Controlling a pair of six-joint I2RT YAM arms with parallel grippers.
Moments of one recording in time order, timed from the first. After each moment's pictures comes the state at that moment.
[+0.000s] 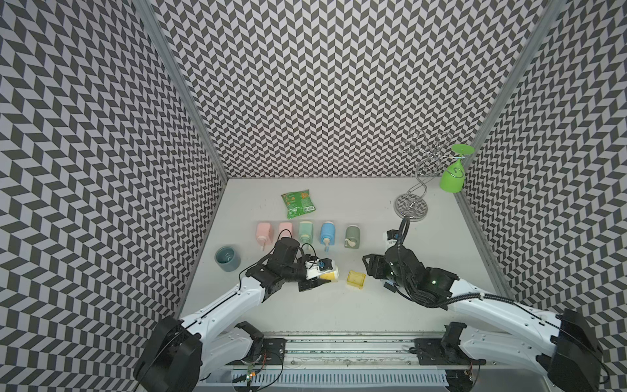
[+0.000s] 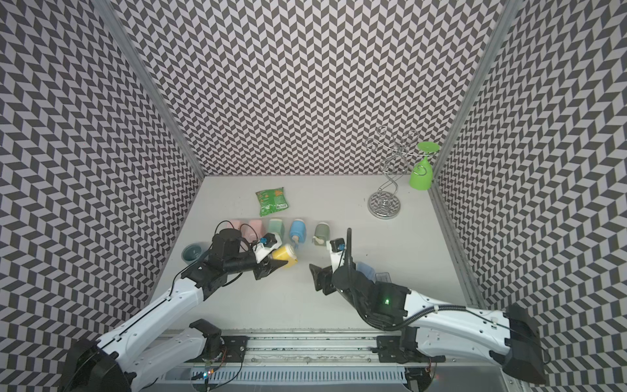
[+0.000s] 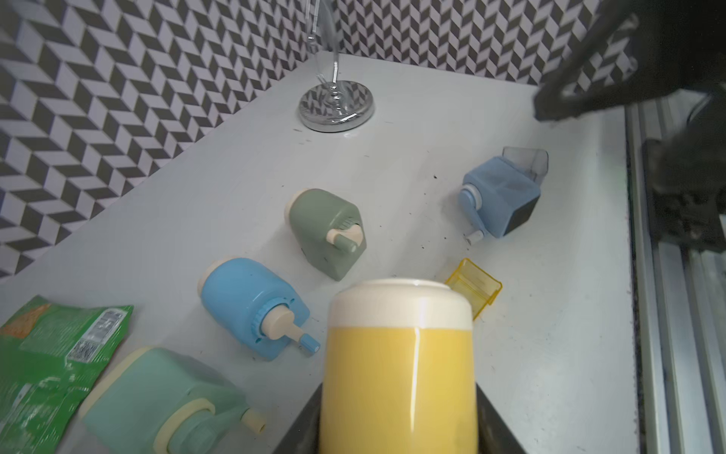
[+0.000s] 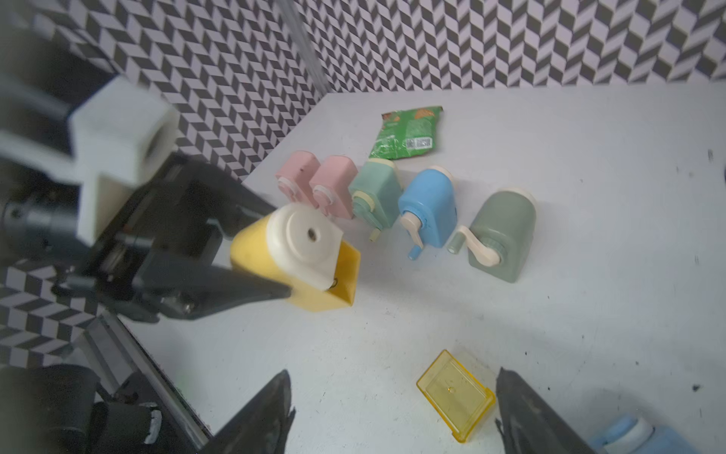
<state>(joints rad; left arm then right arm) -0.48 0.99 0.58 -0.21 0.57 0.52 1.12 0.96 0.66 -0.21 0.45 0.65</state>
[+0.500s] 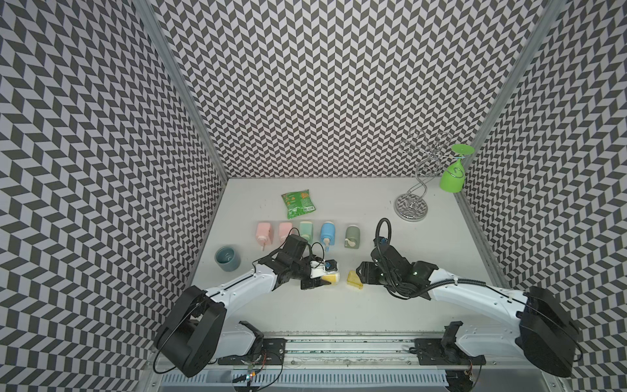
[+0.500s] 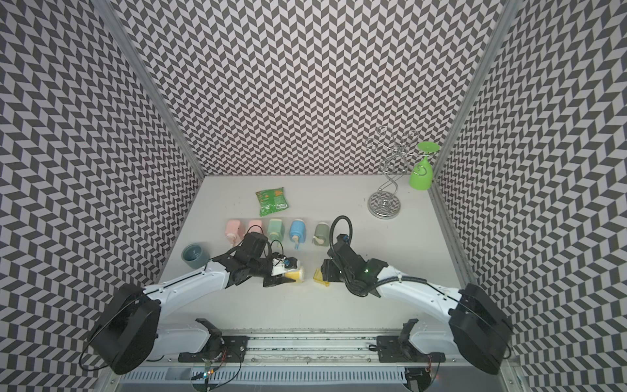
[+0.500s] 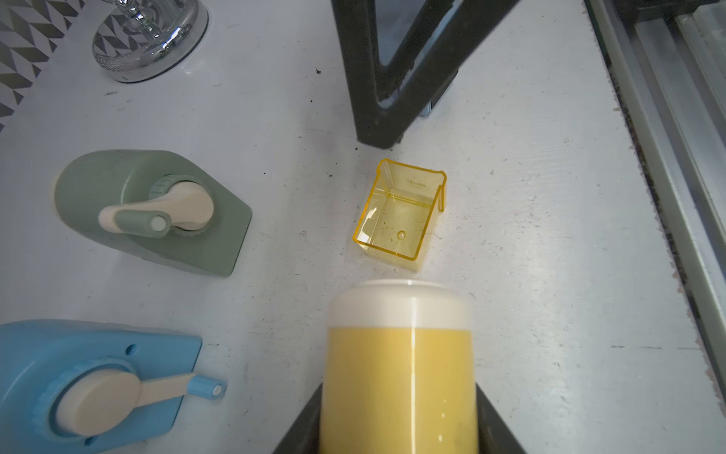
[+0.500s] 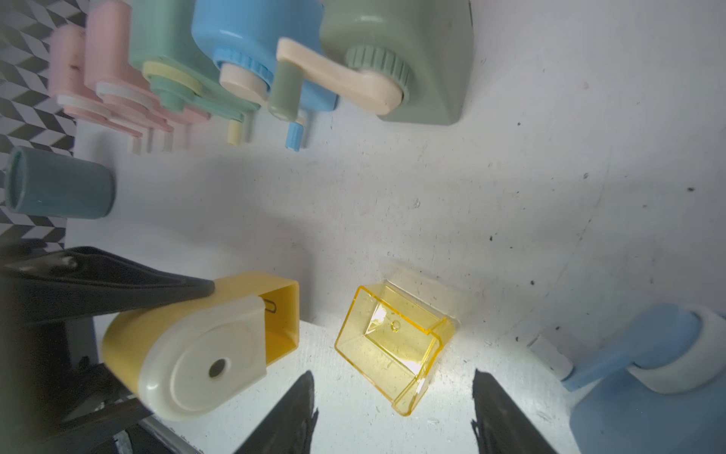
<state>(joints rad) -0.55 1.33 0.62 -0.22 0.57 0.90 0.85 1.32 0.73 -0.35 0.03 0.83</state>
